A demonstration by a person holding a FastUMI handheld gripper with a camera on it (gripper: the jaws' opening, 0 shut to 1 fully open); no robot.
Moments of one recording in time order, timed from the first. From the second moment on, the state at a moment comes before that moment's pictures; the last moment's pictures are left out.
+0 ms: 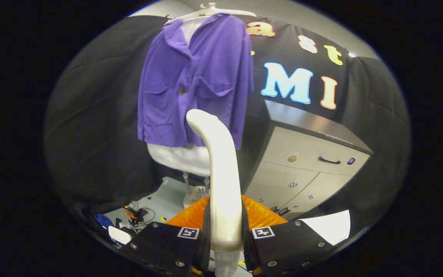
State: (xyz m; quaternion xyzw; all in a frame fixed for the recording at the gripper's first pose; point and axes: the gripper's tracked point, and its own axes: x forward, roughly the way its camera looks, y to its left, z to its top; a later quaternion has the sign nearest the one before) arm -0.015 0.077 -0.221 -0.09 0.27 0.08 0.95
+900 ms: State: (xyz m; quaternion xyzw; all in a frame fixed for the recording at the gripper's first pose) arm 0.015 -0.020 0.005 0.02 0.03 0.00 1.00
